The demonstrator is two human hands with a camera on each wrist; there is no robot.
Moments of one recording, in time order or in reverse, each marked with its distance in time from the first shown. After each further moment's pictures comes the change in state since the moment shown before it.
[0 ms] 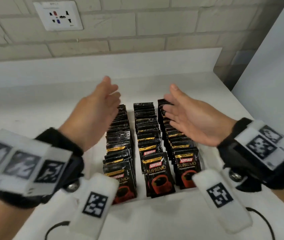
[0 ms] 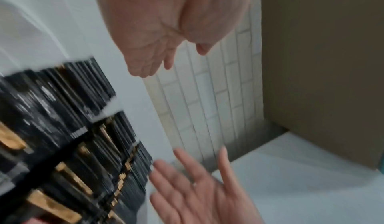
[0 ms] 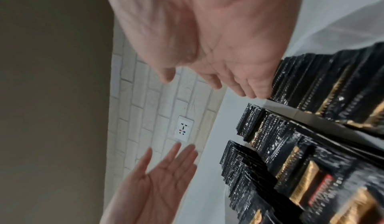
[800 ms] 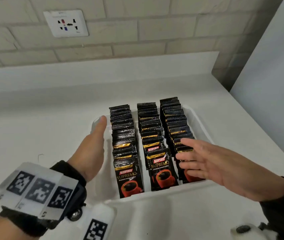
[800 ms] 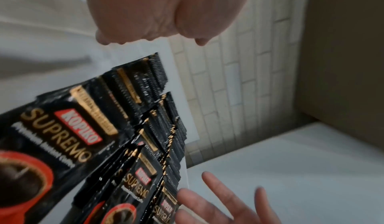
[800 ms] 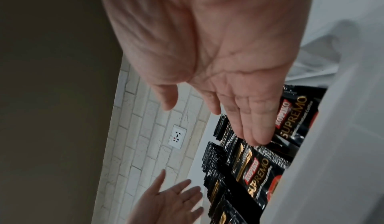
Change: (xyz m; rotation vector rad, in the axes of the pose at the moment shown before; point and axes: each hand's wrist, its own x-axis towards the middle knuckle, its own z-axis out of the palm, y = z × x) left_hand -0.027 -0.053 -0.043 0.234 0.033 -0.165; right_hand -0.071 0.079 -0.017 0.068 -0.112 0.023
